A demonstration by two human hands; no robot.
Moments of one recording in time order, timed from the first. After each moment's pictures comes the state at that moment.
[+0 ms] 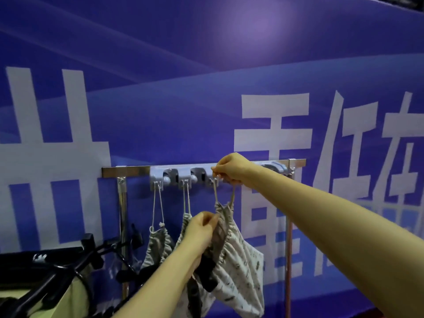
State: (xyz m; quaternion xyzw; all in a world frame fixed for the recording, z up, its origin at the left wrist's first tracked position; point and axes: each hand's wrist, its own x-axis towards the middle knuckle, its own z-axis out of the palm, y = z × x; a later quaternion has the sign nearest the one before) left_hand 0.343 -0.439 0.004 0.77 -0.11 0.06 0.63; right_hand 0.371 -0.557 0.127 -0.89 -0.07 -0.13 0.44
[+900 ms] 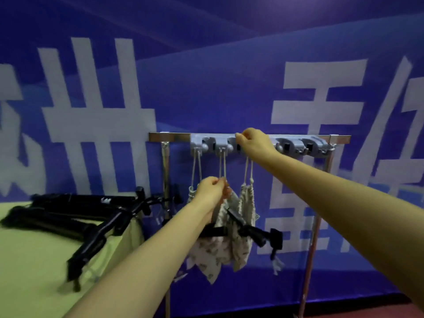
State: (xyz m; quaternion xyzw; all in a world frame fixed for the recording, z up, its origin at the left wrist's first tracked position) left_hand 0.322 -0.392 0.016 0.72 -0.01 0.05 0.69; right_hand 0.346 -0.510 0.109 -0.90 -0.10 -0.26 0.35
